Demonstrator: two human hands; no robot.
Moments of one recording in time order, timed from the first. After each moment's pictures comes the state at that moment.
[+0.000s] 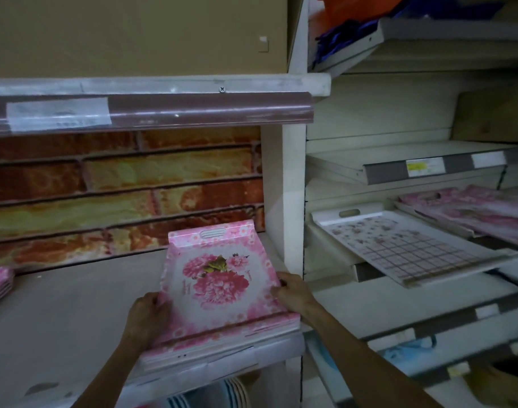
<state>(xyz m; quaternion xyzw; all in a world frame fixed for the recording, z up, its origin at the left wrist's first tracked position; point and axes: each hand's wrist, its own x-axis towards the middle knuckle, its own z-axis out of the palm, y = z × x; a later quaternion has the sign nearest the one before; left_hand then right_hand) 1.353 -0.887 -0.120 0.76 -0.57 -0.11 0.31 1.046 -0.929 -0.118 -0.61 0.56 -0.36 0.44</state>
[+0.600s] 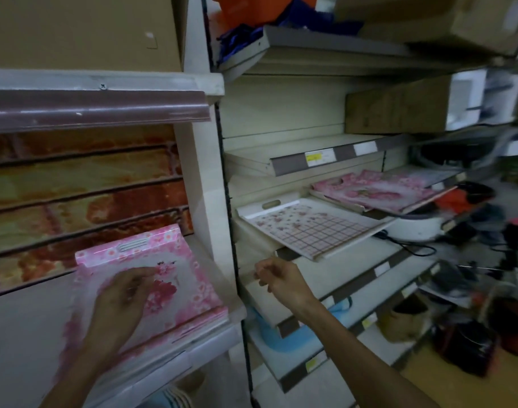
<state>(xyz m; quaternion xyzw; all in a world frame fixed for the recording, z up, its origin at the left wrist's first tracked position) 1.235 -0.856 -0.060 0.53 -0.68 -0.17 0.48 0.946 -0.850 -0.092 -0.52 0.55 -0.54 0.36</state>
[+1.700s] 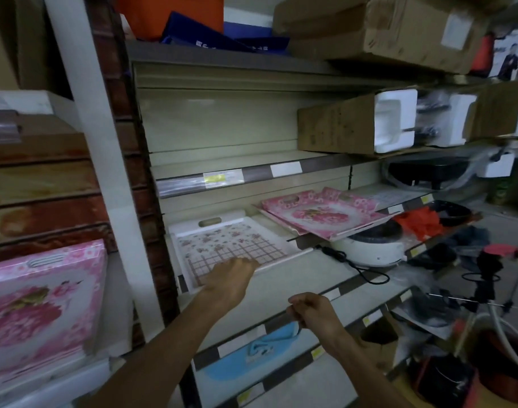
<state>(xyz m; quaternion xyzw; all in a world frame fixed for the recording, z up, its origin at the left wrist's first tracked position) 0.839 -0.887 -0.054 0.46 -0.88 0.13 0.08 0.651 -0.822 -0.139 -0.40 0.62 -0.52 0.43</state>
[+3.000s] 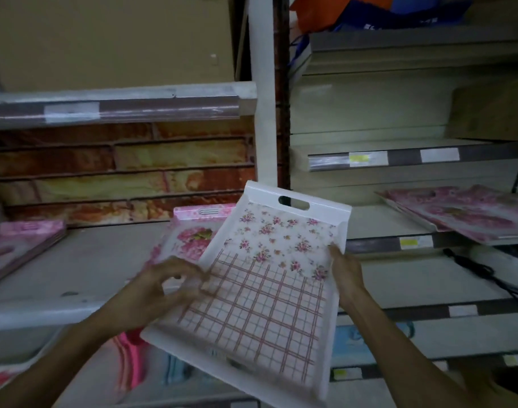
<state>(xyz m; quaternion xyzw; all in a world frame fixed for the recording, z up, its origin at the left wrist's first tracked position) 1.186 -0.689 -0.029 0.53 -0.79 -0.09 0.31 0.852 -0.839 -0.085 -0.36 0.47 -0.60 0.54</state>
